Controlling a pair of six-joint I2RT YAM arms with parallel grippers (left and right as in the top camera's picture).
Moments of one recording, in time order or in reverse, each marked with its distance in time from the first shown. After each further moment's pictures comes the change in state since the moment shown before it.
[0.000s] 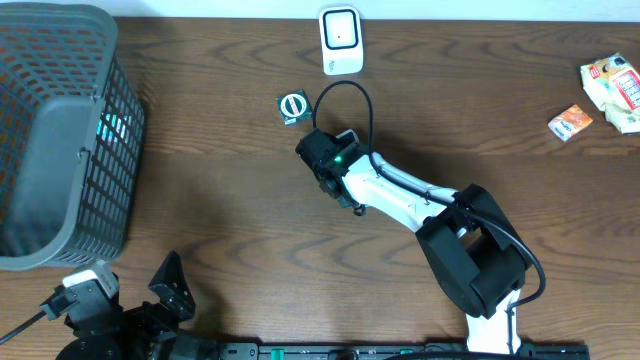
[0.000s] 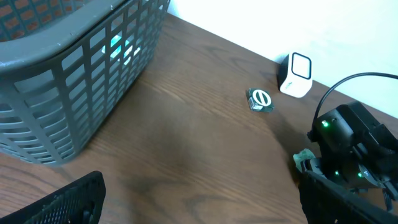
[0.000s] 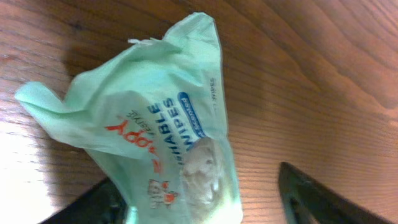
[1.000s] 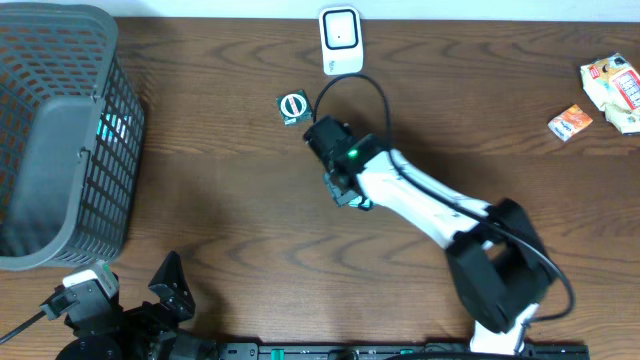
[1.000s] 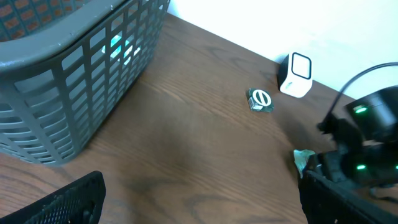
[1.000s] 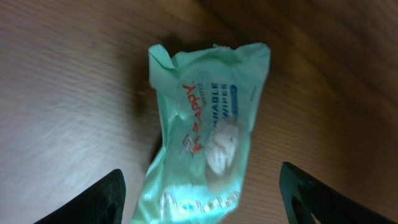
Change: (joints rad) left arm 0.000 0.000 0.000 0.000 0.000 0.000; right arm -0.019 -0.101 0.000 -0.008 -0.179 -0.078
